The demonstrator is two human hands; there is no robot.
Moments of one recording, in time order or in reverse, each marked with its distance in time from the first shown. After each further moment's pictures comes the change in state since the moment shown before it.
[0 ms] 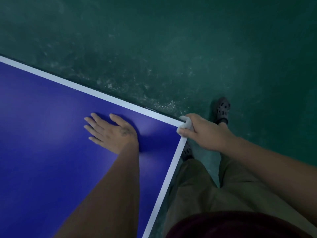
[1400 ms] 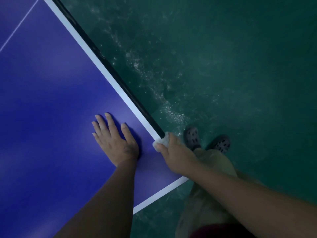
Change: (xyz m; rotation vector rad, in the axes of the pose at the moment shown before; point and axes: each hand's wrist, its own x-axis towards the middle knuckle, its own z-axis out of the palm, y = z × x) left_hand -0.003 0.006 -0.004 0.069 0.035 -0.094; right_hand 0.106 -0.080 -0.009 -0.167 -0.303 -0.058
